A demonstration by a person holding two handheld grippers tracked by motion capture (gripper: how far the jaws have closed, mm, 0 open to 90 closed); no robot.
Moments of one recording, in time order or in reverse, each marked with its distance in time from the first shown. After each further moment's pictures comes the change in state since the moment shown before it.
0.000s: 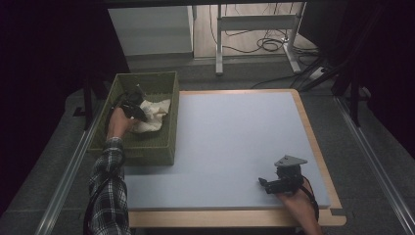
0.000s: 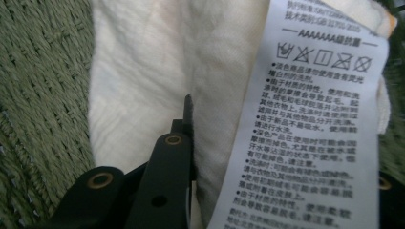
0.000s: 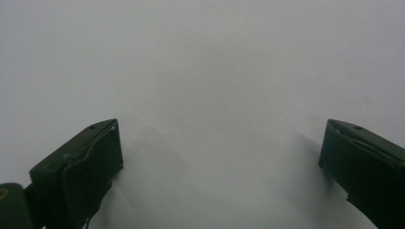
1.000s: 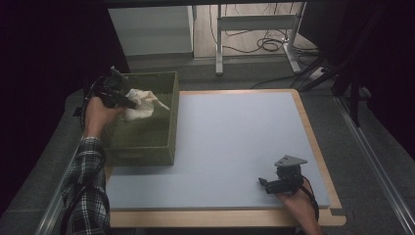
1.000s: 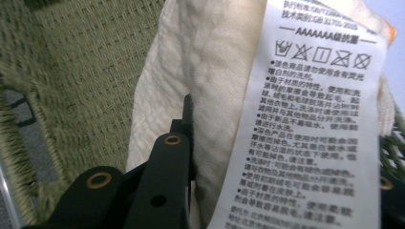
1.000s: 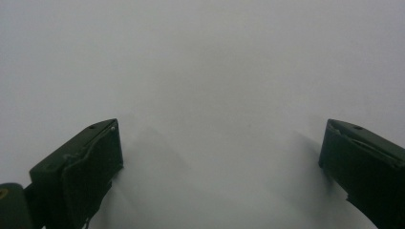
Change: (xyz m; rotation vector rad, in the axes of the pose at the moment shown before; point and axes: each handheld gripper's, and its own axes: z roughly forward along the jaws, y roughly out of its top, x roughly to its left) left arm -0.010 -0.026 -0.117 -0.182 -0.042 0.006; right arm 0.000 0.000 0.000 0.001 0.000 -0.001
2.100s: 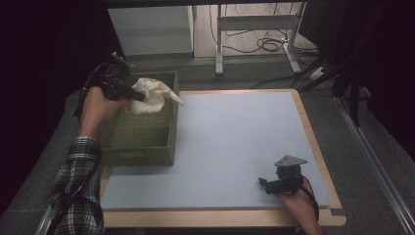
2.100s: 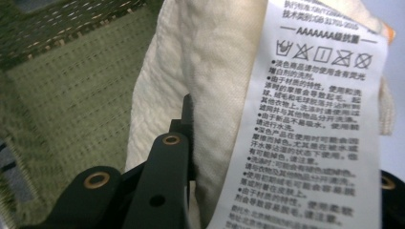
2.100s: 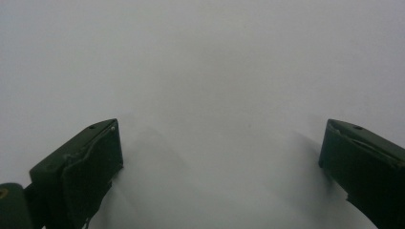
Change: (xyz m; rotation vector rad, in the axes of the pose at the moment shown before) left arm -0.062 0.015 -0.055 -0.074 -0.094 0.142; right arm 0.000 0.000 0.000 0.001 0.001 0.005
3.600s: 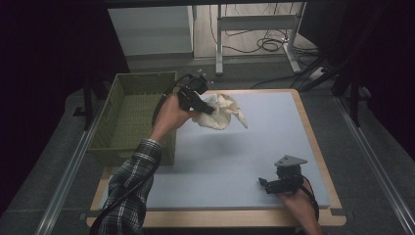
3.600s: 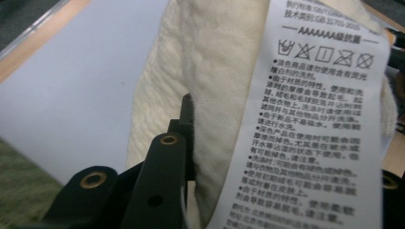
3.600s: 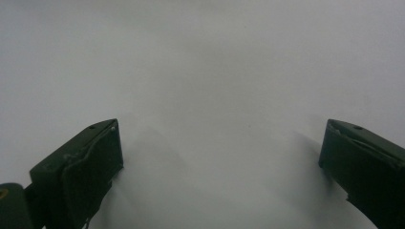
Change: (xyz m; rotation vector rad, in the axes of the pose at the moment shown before) left arm -0.150 0.060 0.110 0.029 -0.177 0.346; right arm 0.000 0.000 0.000 -0.001 0.004 0.000
